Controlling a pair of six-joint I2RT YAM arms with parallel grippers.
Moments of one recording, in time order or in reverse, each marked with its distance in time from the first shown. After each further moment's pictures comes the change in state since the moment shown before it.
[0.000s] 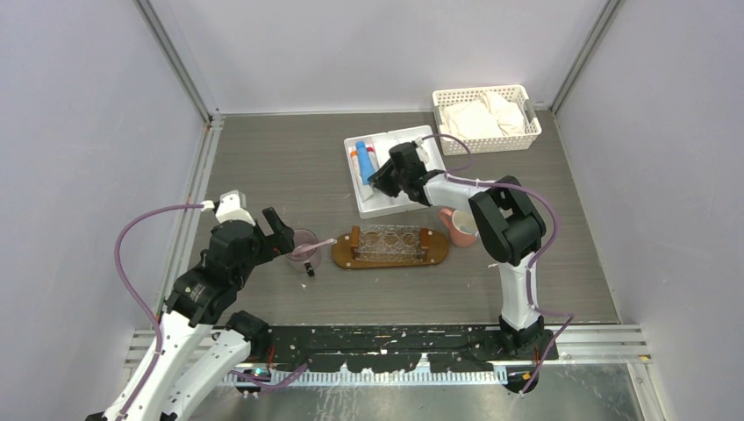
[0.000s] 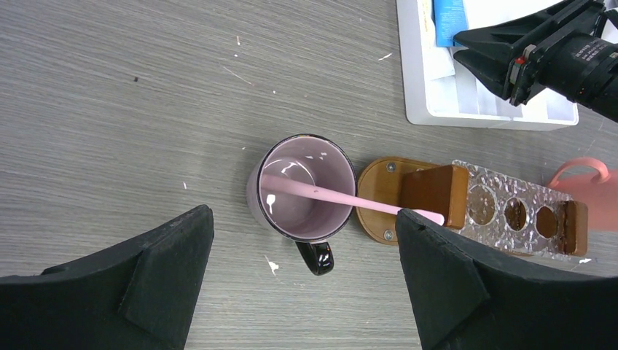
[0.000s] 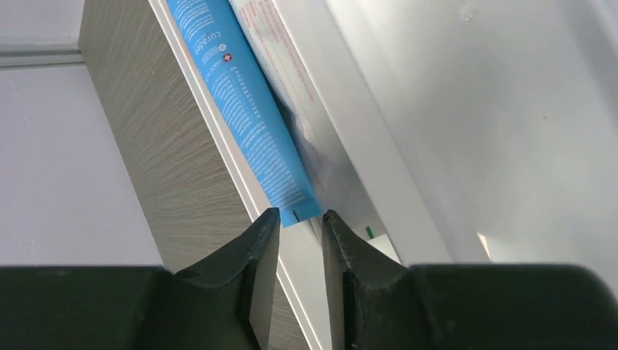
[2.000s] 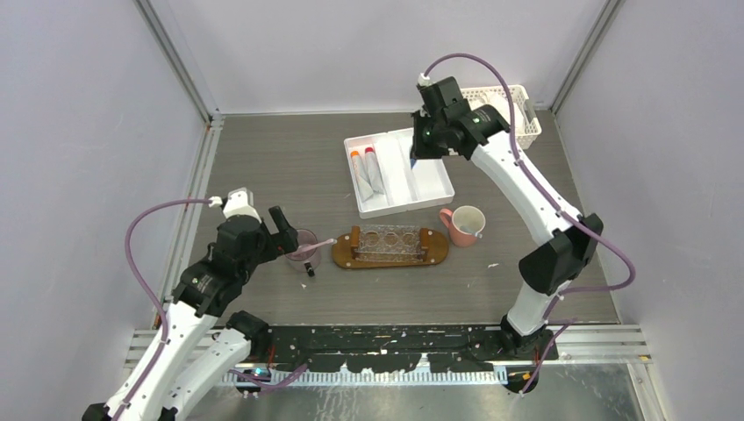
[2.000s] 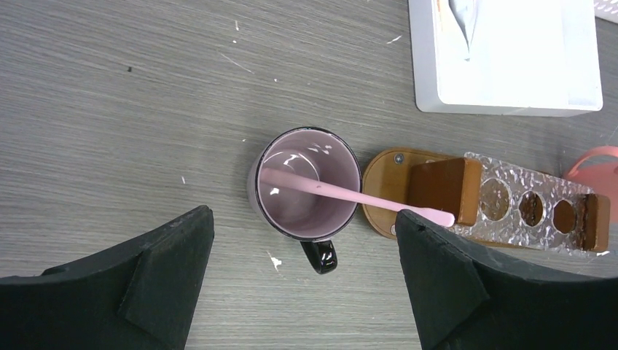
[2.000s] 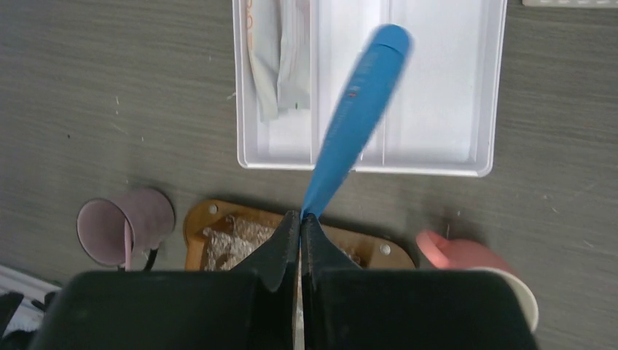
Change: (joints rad) left arm 0.000 0.047 -0.003 0.006 0.011 0.008; right arm -0.051 -0.272 0.582 -0.996 0.009 -0.772
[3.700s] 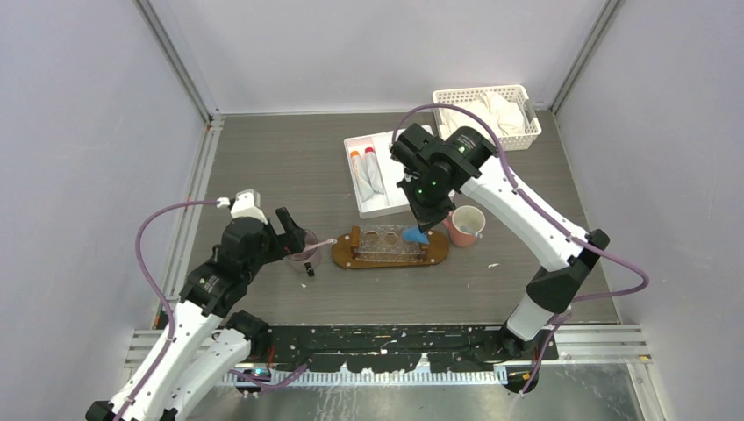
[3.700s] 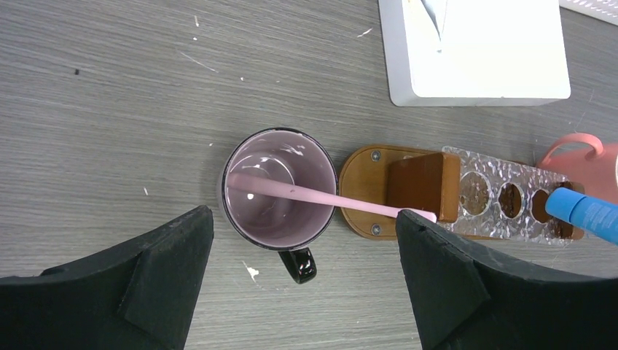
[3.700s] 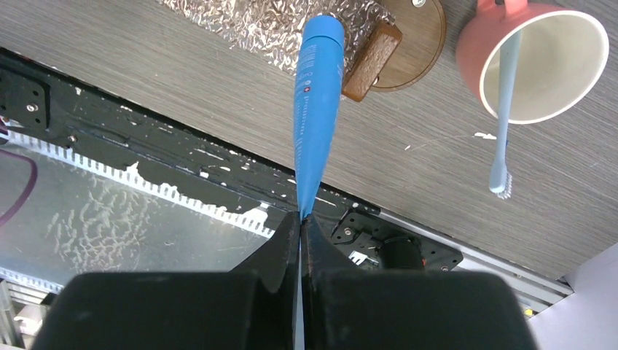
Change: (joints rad) left arm 0.000 0.001 -0.074 0.108 0.074 -0.003; right arm 0.294 -0.129 0.025 -0.640 -0.009 -0.019
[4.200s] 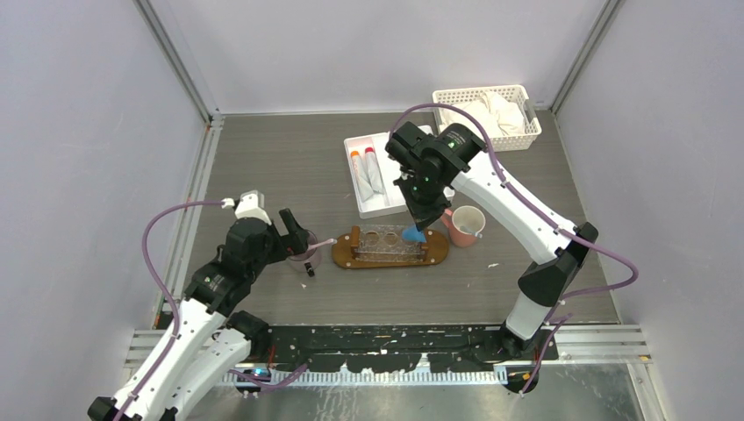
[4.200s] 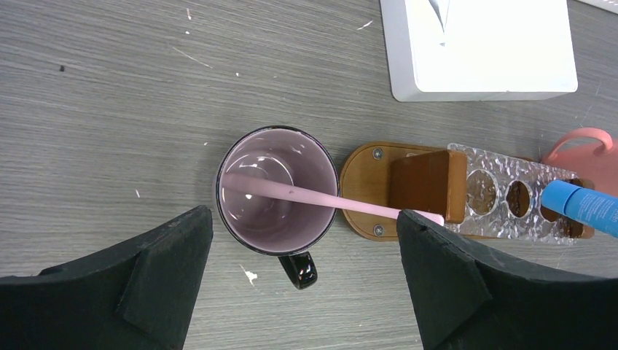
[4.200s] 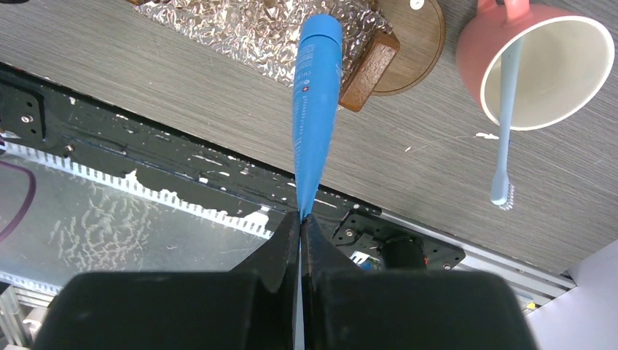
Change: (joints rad) left arm 0.000 0.011 -0.046 0.053 0.018 0.003; right arm -0.012 0.068 0.024 0.000 -0.005 0.005
